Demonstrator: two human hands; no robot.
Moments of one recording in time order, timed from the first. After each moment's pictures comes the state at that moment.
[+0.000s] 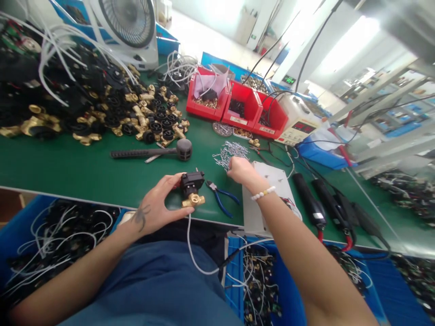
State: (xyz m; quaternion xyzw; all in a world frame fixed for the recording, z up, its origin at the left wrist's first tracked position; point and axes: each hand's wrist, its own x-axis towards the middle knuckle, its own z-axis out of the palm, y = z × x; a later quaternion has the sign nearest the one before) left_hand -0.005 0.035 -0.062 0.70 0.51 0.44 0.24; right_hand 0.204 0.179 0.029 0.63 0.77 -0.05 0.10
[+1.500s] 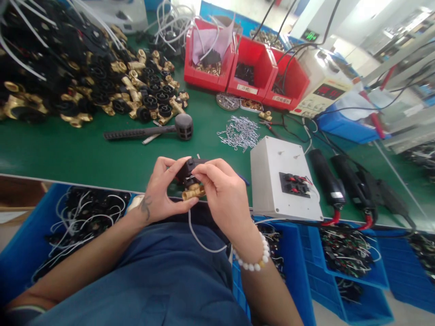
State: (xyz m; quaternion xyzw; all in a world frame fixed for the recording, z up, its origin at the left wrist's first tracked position) left_hand 0.002 0.030 -0.070 0.72 0.44 0.51 0.15; right_hand 0.169 0.041 0.017 0.45 0.81 -0.16 -0.33
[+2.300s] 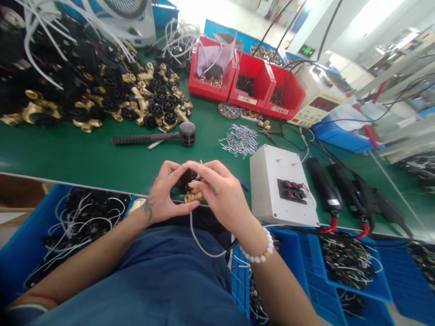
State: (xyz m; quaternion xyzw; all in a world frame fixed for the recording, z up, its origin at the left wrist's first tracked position) left_hand -0.001 0.032 -0.069 0.71 0.44 0.50 0.20; right_hand 0.179 0.060 0.012 0.40 0.83 -0.22 -0.31
